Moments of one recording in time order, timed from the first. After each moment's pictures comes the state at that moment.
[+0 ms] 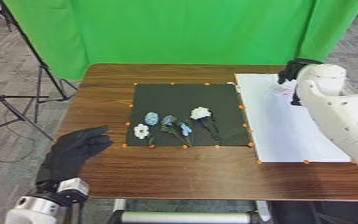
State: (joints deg) left arm 141.4 -45.7 -98.1 -129.9 34.7 12.0 18.4; right arm -47.3 -51.8 54.6 -66.5 -129.5 -26.0 27.3
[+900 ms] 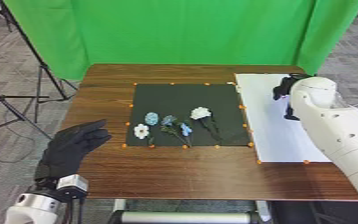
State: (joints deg) left arm 139.7 -46.5 -97.3 -129.6 34.7 11.5 19.7; right arm -54.4 -54.8 60.4 -69.7 -129.5 -30.7 30.0
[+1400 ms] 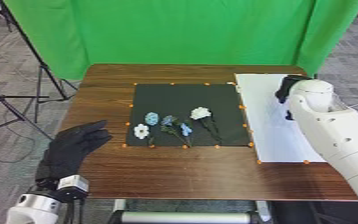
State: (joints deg) left arm 139.4 -47.8 -97.3 -129.5 35.3 10.6 18.8; right arm -55.7 -54.7 60.4 -71.1 -134.1 -29.8 30.5
